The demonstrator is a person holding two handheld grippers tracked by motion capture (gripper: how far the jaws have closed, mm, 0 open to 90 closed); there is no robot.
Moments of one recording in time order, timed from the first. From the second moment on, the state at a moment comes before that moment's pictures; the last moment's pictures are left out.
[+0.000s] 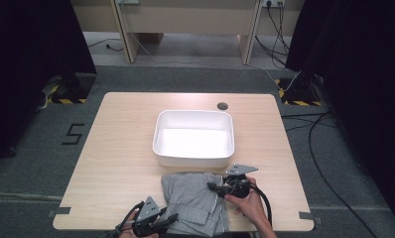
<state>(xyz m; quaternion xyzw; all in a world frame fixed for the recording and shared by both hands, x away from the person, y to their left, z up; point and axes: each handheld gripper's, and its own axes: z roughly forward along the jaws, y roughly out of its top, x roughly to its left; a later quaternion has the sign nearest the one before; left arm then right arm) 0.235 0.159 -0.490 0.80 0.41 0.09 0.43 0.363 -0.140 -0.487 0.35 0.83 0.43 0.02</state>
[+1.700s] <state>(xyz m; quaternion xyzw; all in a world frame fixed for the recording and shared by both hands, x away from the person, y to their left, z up) 0.291 0.171 -0.337 0.77 0.33 0.13 0.52 0.388 -0.137 -0.311 0.27 0.77 0.56 0.13</state>
